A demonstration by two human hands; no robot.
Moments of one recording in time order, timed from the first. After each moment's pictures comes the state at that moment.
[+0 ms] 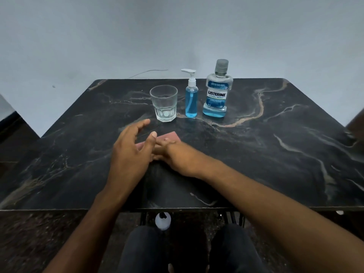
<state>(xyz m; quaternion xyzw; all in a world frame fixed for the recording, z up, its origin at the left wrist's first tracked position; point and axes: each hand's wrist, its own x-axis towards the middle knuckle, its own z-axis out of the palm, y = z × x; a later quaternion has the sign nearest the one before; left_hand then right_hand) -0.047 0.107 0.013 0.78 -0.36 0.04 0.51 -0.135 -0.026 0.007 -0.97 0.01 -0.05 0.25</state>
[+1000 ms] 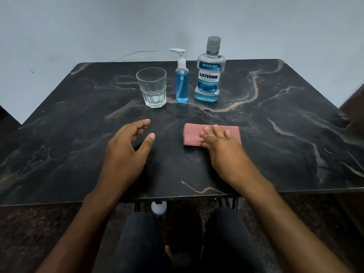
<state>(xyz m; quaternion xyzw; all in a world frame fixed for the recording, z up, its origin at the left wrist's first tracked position) -0.066 0.115 0.002 0.79 -0.40 -0.02 0.47 -0.237 -0.049 0.001 -0.93 0.32 -0.12 0.16</state>
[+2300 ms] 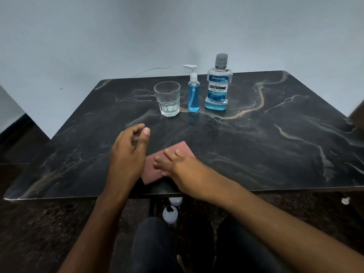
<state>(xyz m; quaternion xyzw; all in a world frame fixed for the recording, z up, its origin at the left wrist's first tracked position) -0.052 0.140 0.013 0.79 -0.32 0.00 0.52 -0.186 0.027 -0.003 -0.98 0.05 -0.08 0.16</state>
